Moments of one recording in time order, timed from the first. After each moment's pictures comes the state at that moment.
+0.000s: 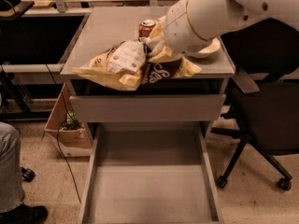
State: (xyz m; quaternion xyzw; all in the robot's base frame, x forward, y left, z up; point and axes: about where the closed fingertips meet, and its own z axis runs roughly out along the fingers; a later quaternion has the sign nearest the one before) arm 0.554 -0.010 0.983 -0.74 0.54 -0.01 0.41
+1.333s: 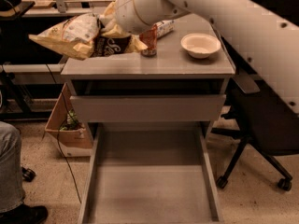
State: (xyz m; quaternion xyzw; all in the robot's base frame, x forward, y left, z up) arm 0.660 0.110 0.997 -0.72 0.47 0.02 0.51
